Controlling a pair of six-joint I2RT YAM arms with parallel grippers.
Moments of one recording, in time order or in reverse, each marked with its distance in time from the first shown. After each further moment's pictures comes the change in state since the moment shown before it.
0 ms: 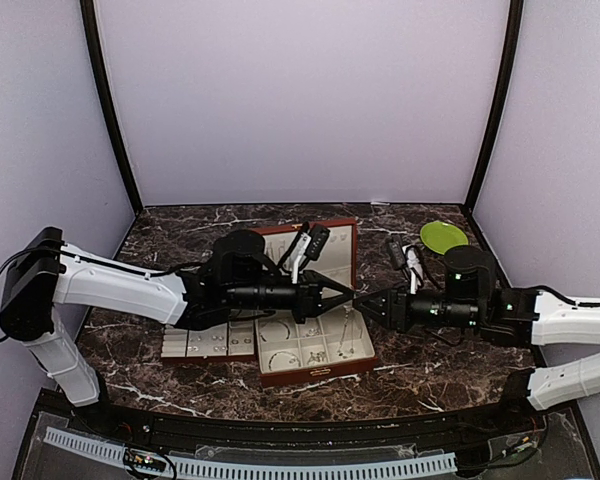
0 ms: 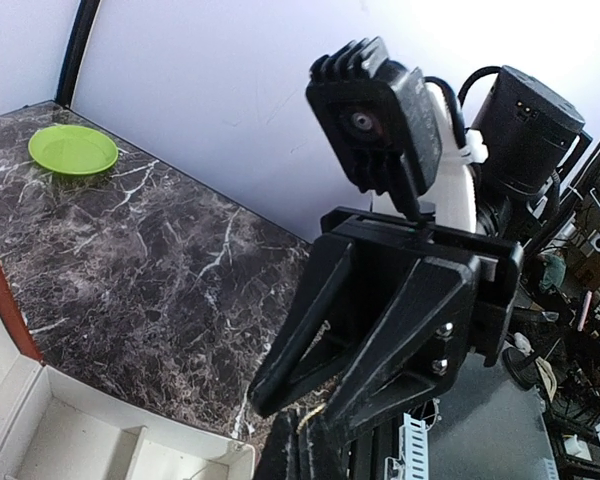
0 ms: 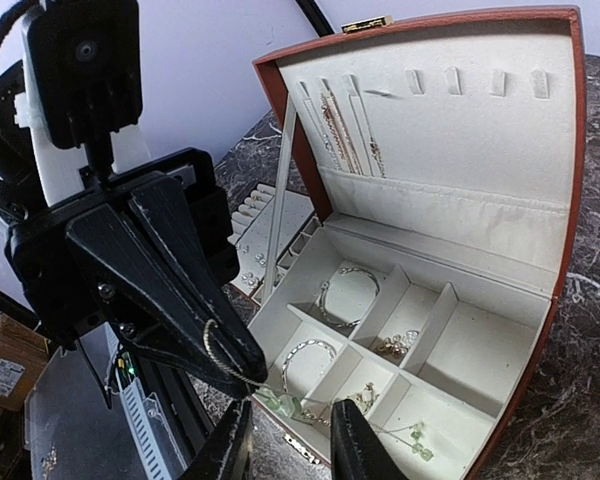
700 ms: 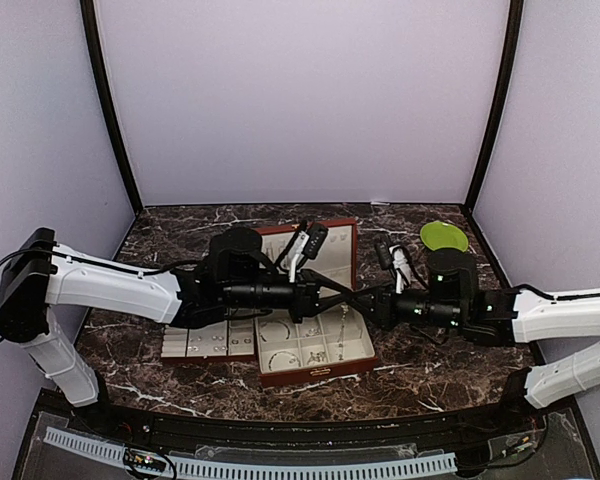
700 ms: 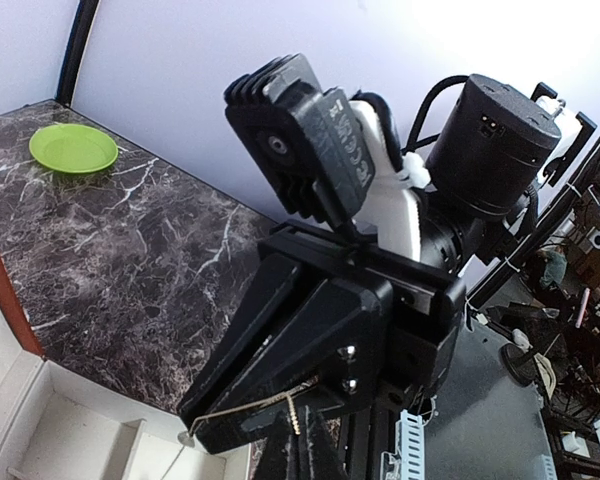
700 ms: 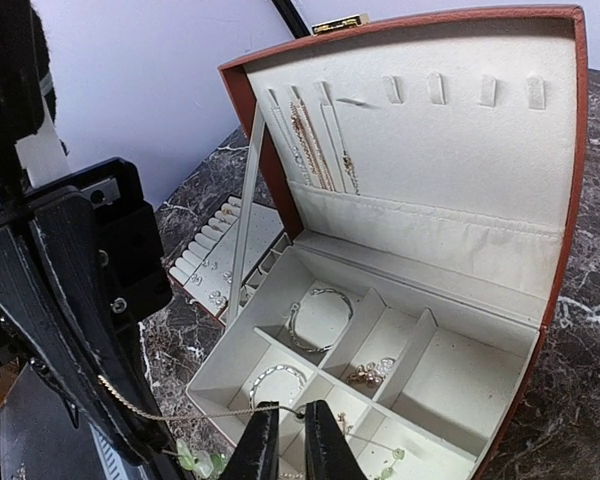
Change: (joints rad) left arm 0.000 -0.034 0.000 -0.046 0.000 0.008; right arm 0.000 0.137 0.000 0.137 0.050 -0.037
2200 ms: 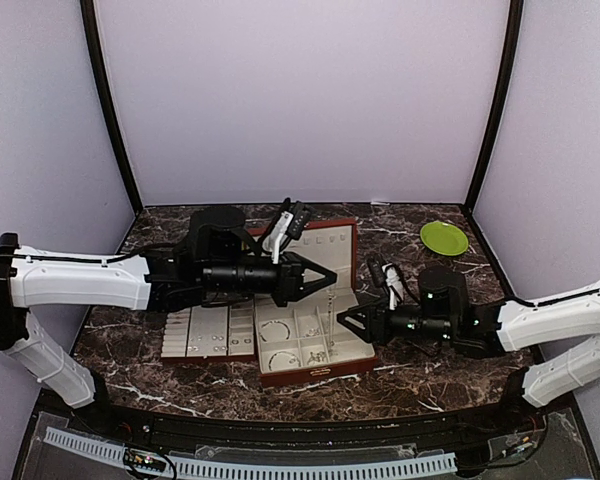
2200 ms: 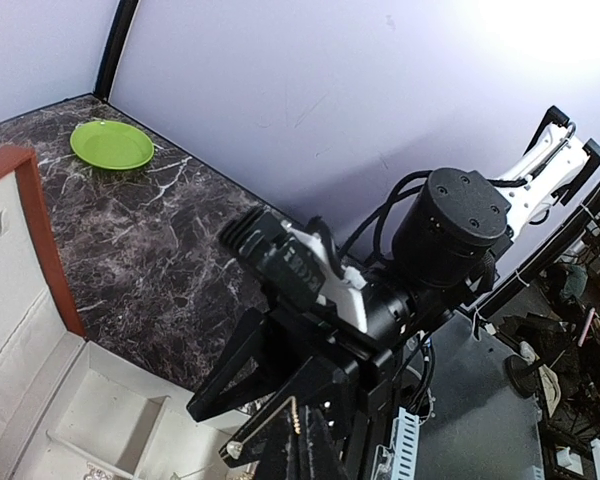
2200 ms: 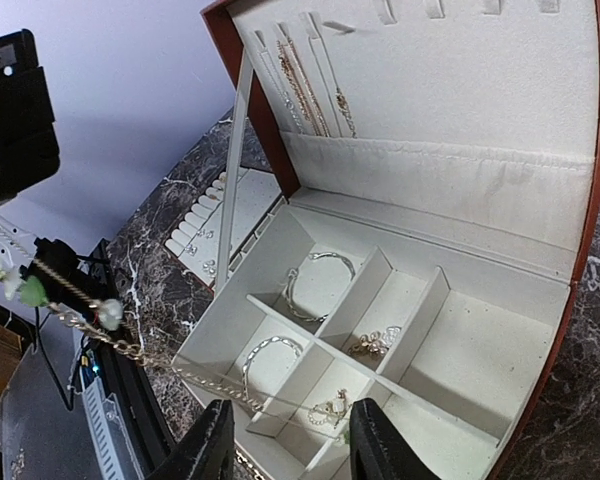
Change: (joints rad) left arm 0.017 -0.145 0.053 -0.256 -0.061 -0.004; right arm 0.011 0.077 -0.096 0.149 -0.037 0.030
